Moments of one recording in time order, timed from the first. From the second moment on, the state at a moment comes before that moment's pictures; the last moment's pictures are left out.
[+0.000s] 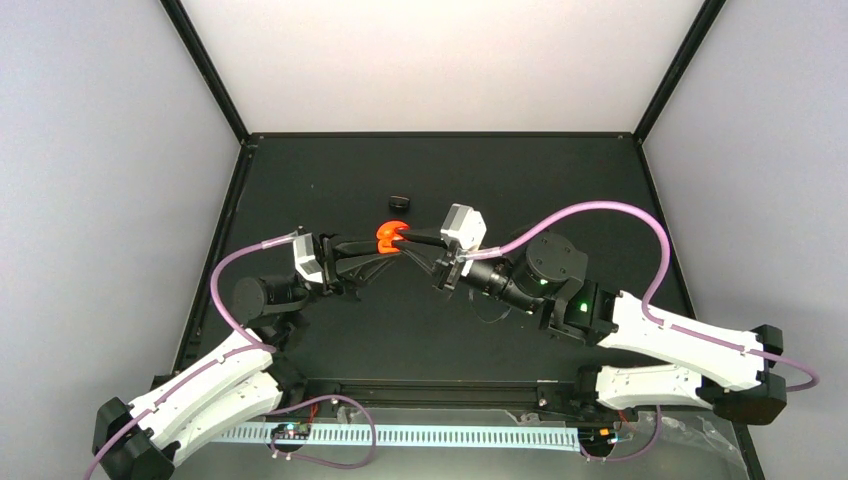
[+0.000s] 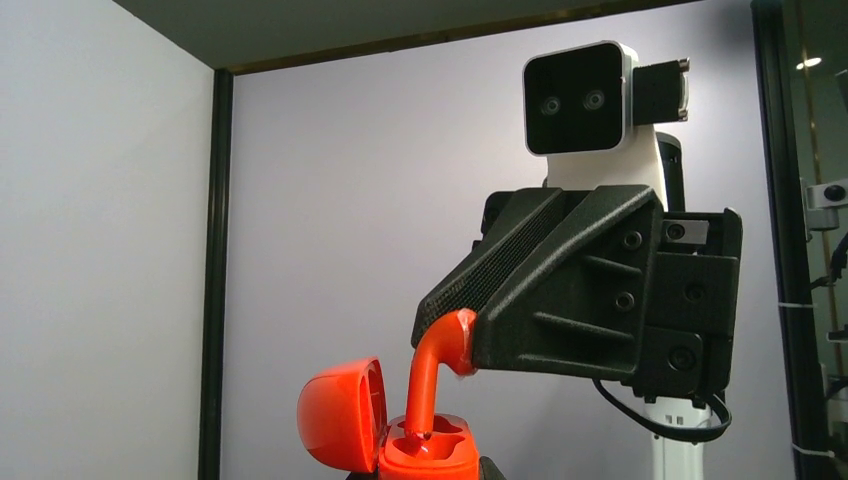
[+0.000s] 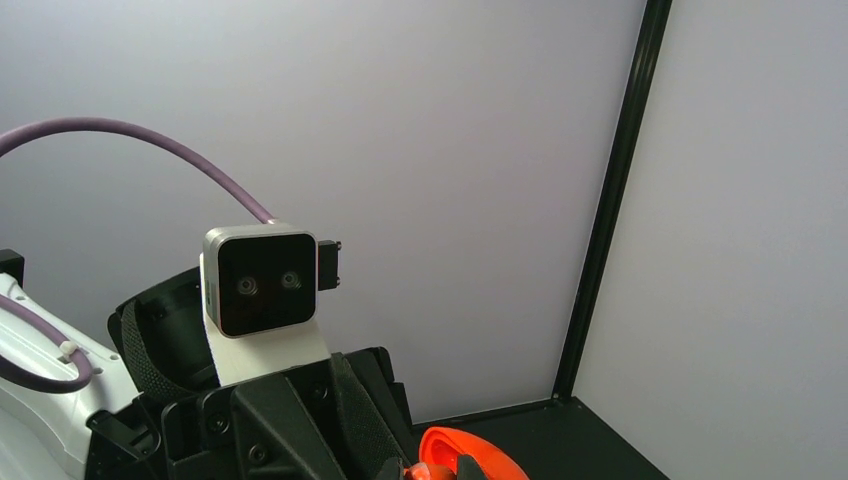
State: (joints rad) left arm -0.70 0.73 0.48 0.93 0.52 -0.38; right arm 1.26 1.07 1.15 0.10 0.08 -0.12
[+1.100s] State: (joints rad) left arm -0.70 0.71 0.47 0.85 0.53 -0.31; right arm 1.26 1.04 1.15 0.02 0.08 -0.11
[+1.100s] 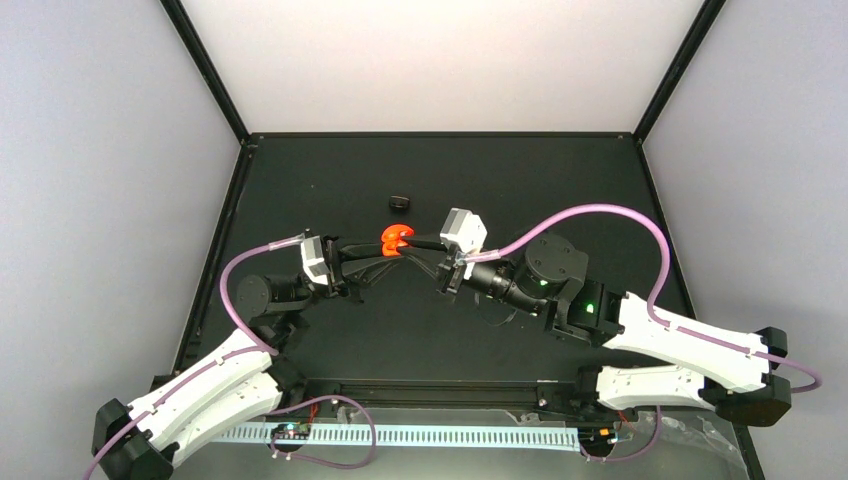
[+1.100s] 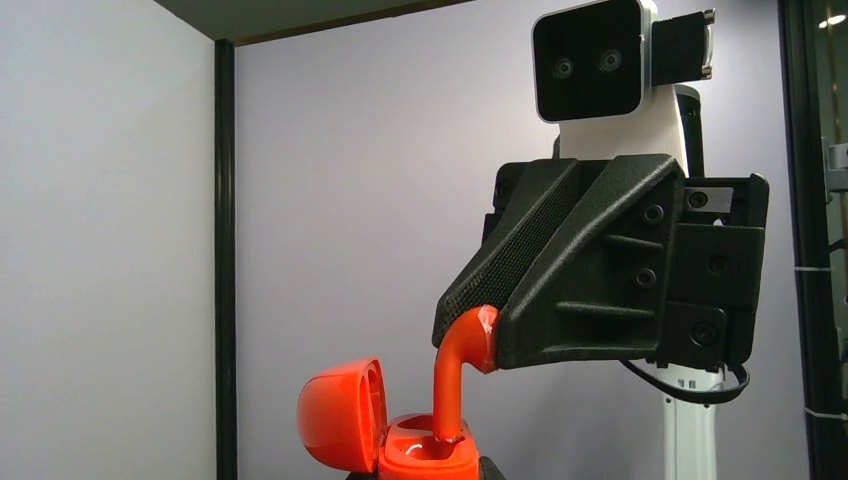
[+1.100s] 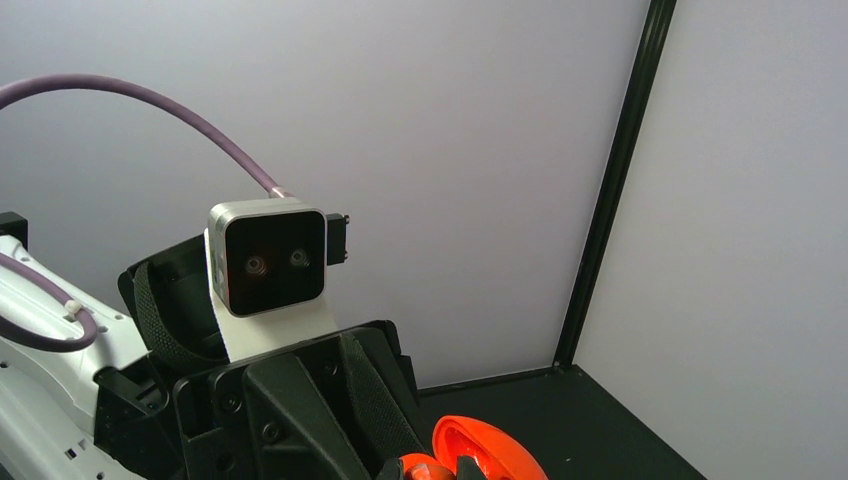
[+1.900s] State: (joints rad) left arm -0.70 0.71 0.47 0.83 0.52 -0.31; right arm 1.27 1.09 1.20 -0.06 0.09 -0.11
